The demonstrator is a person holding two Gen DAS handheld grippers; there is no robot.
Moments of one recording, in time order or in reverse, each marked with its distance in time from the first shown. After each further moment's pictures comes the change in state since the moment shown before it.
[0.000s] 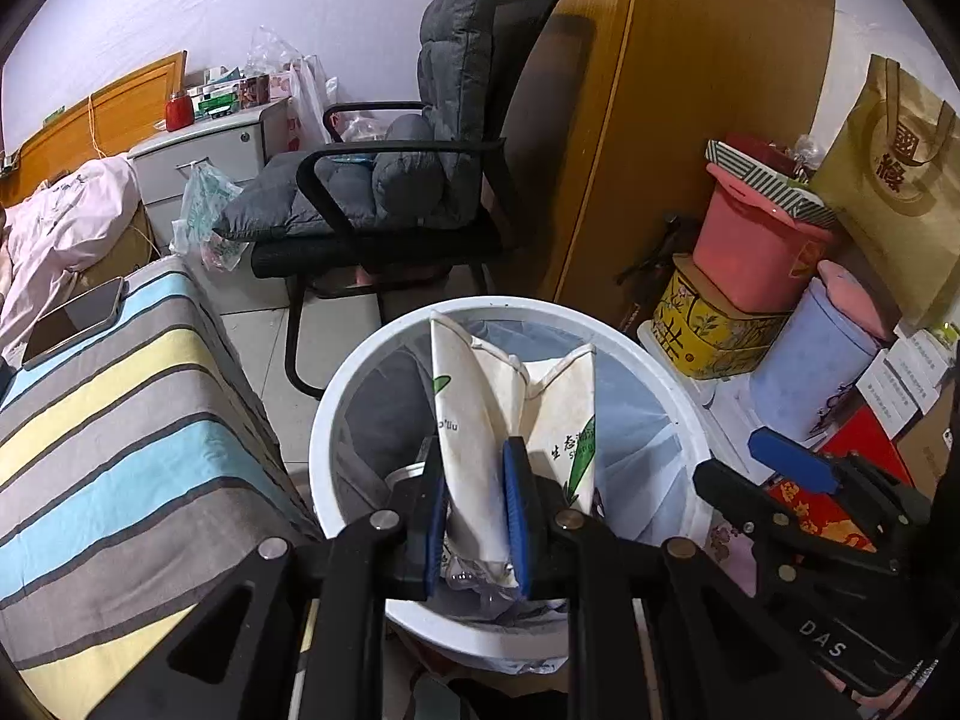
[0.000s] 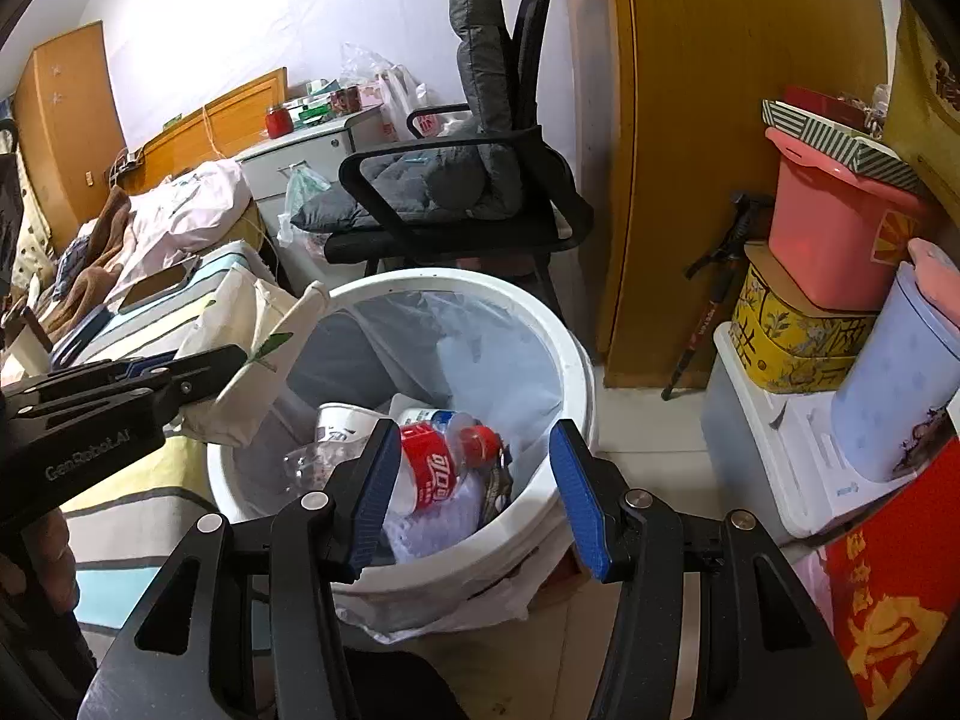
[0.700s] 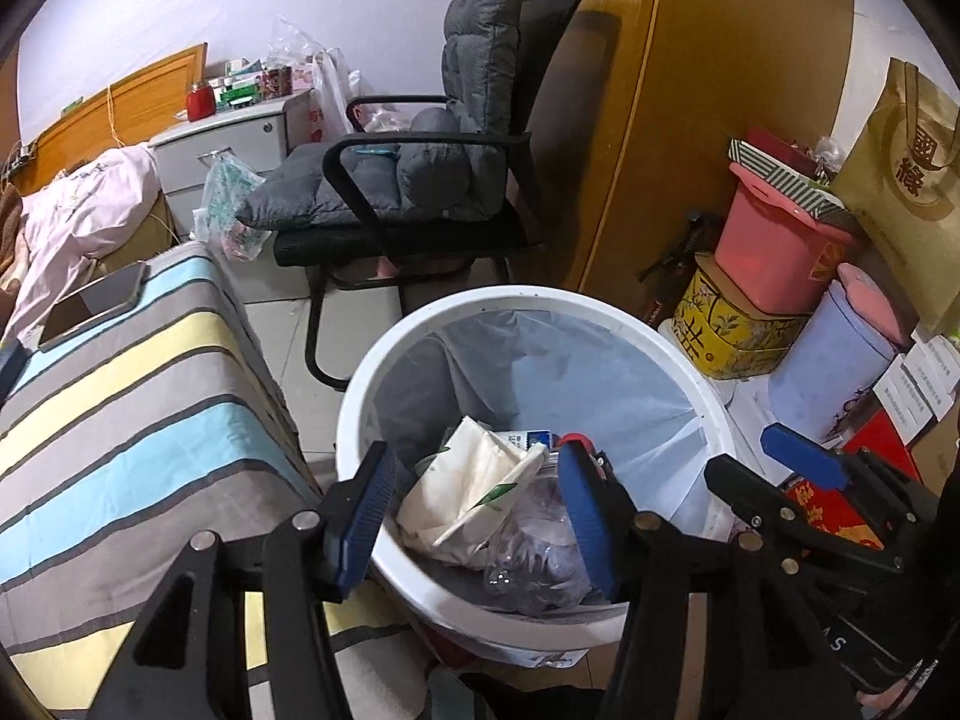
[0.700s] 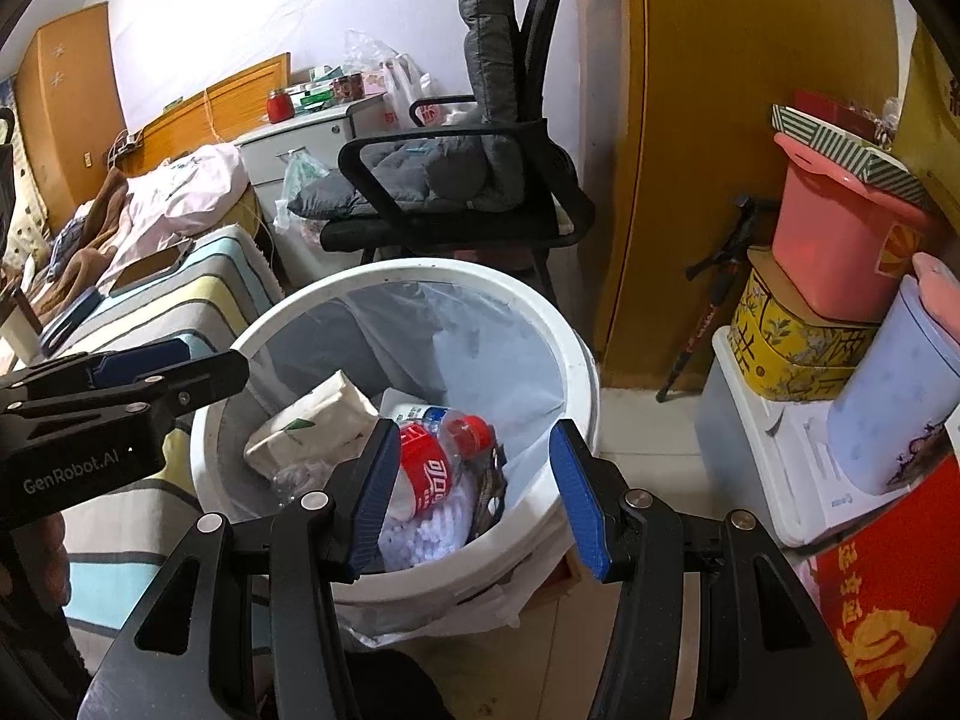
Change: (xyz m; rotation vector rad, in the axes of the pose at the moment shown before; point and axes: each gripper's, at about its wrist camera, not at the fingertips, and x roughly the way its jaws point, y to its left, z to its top) left arm -0.005 0.009 -0.007 -0.024 0.002 0.045; right arm 0.005 0.000 0.001 -0.035 0.017 -0.008
